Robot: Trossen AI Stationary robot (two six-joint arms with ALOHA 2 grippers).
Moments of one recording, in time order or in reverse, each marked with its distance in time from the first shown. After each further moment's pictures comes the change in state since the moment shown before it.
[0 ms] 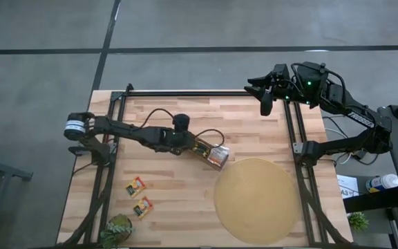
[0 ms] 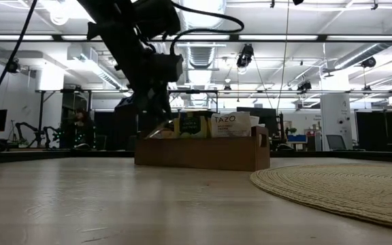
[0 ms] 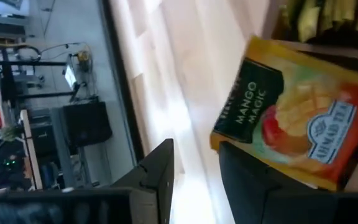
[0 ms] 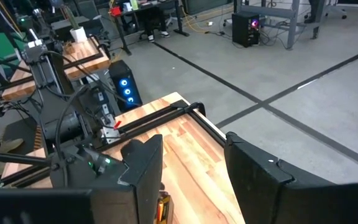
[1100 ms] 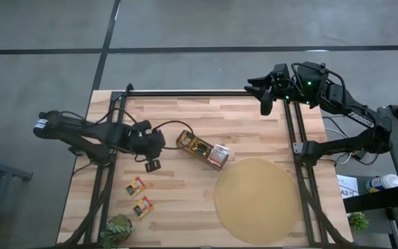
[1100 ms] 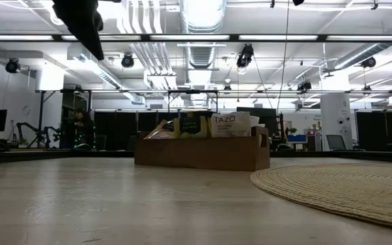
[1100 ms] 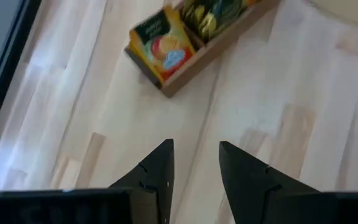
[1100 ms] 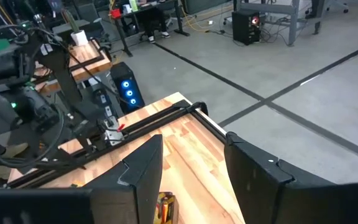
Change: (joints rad) left arm -0.216 -0.390 0.171 -0.746 0.354 -1.038; right arm 0.000 0.000 0.000 0.001 -0.002 0.033
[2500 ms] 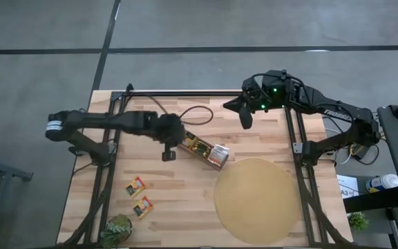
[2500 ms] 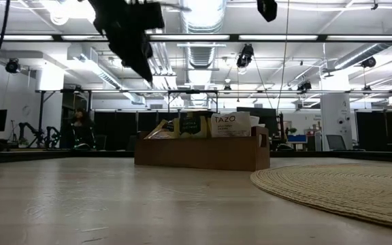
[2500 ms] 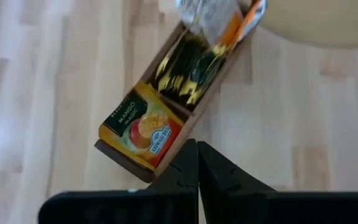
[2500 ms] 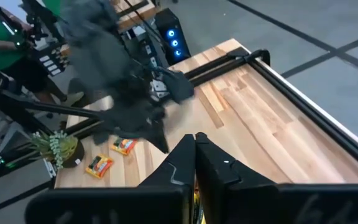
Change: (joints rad) left arm 0.283 0.158 -0.040 0.380 0.313 0.503; right arm 0.079 0.193 -0.002 0.036 -0.192 0.064
